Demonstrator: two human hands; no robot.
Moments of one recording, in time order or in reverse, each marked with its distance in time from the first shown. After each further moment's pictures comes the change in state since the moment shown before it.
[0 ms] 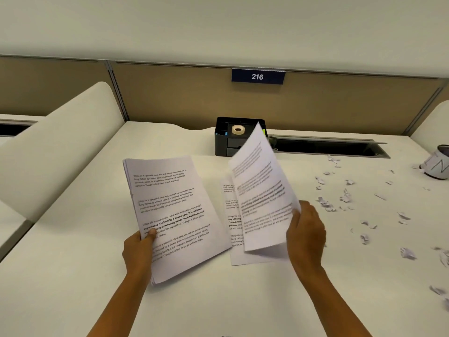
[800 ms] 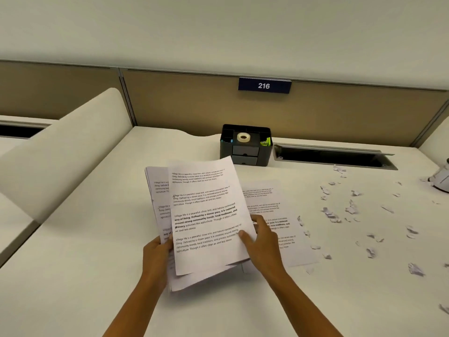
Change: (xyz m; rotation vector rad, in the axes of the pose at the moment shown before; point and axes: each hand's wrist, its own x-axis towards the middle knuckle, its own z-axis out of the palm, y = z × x) left_hand -0.030 0.015 0.017 -0.182 -0.194 -0.101; right_hand -0.026 -0.049 0.032 0.433 -0.653 0.183
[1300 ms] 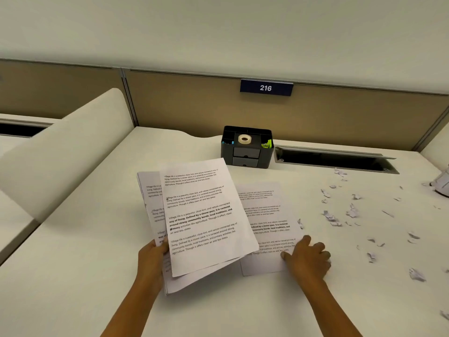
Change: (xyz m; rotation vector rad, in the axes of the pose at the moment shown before) left_hand 0.001 0.001 -0.006 -0.055 0.027 -0.072; right_hand 0.018 0.068 -0.055 -0.897 0.150 0.475
